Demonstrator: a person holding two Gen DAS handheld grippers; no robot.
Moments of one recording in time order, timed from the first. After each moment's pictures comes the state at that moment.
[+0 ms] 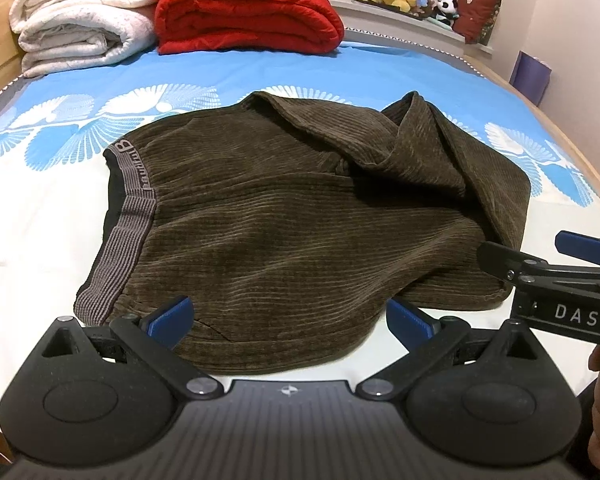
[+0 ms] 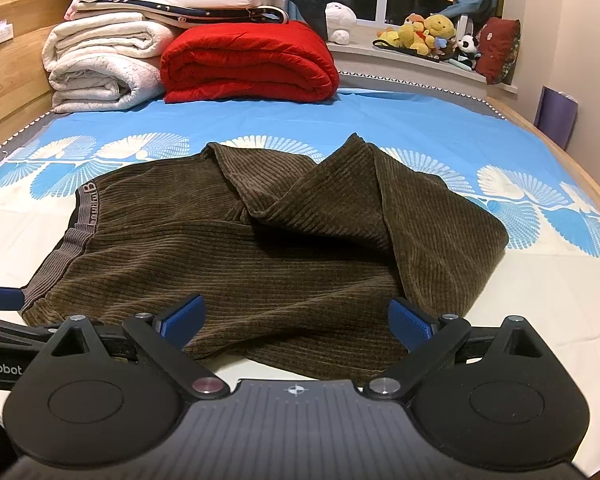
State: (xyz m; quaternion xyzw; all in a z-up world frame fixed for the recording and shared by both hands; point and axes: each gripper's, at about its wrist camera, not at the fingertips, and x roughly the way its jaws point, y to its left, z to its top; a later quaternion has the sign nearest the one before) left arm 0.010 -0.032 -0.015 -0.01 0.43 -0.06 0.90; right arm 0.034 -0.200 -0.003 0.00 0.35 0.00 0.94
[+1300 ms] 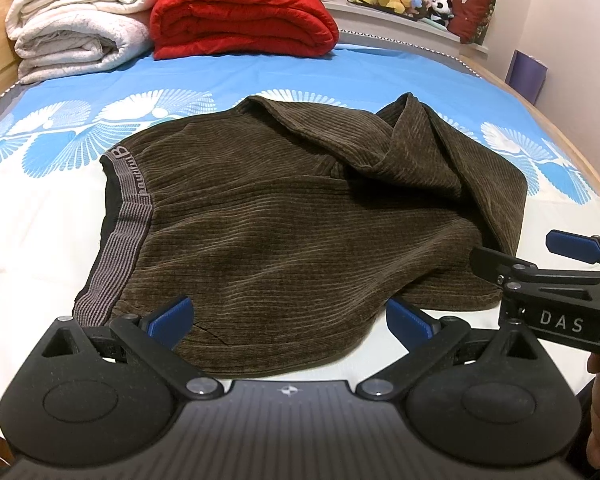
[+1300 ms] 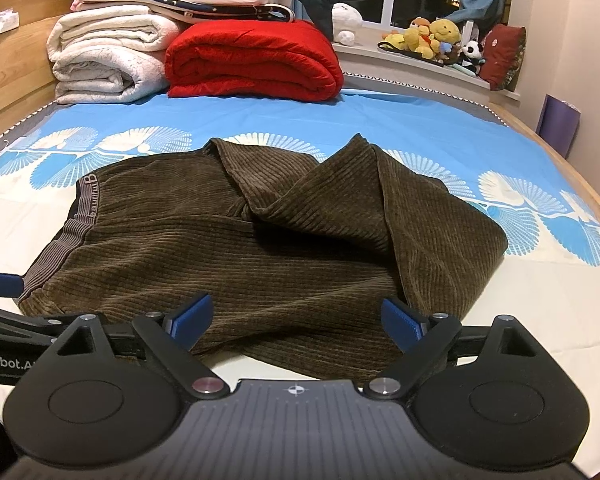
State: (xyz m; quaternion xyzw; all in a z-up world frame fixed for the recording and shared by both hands) left arm 0.008 -0.036 -0.013 -0.01 0.42 -0.06 0.90; right arm 0.033 -0.196 -0.005 -0.02 0.35 0.00 0.94
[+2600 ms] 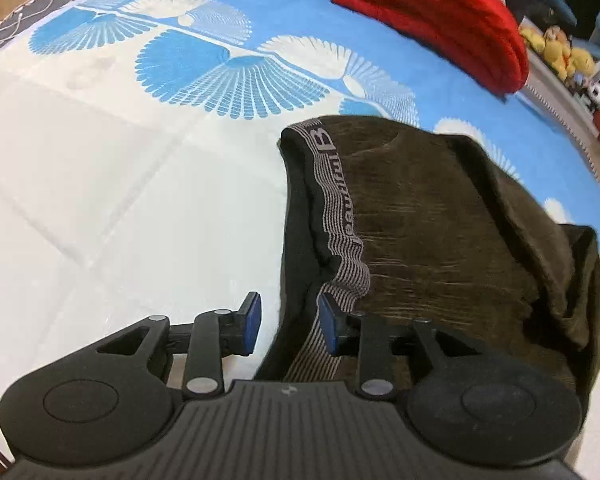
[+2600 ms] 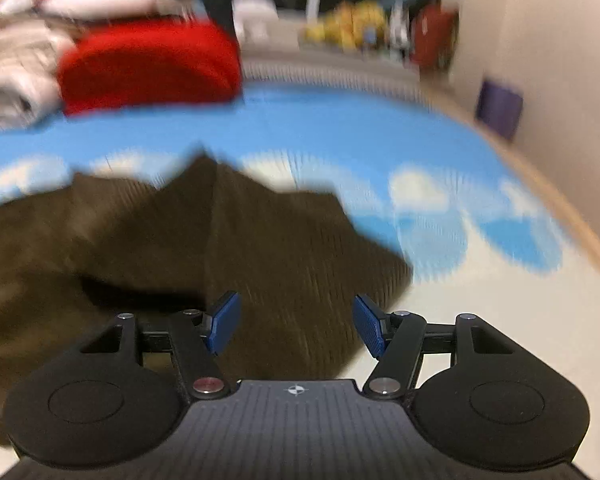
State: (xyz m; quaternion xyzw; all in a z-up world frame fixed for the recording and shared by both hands) left arm 0.149 0.161 -0.050 -0.17 0.50 0.07 0.84; right arm 0.131 -0.345 -0.035 0.00 0.38 -0.10 0.92
